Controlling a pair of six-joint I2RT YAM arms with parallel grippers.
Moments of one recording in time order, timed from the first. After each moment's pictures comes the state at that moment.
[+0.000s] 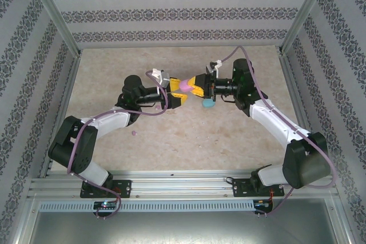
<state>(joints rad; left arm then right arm) -0.42 1.56 0.83 0.81 0.94 -0.22 0.34 1.38 0.99 0.16 -1.08 1.34</state>
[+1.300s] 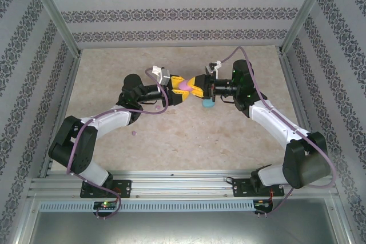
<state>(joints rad) -0.43 1.56 0.86 0.86 0.94 -0.27 0.34 1.38 0.97 0.20 -1.08 1.37</state>
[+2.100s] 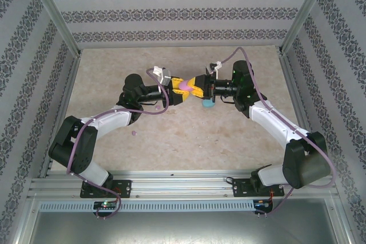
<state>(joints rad) -0.44 1.56 0.86 0.83 0.94 -0.27 0.34 1.38 0.96 0.22 -1.08 1.38</state>
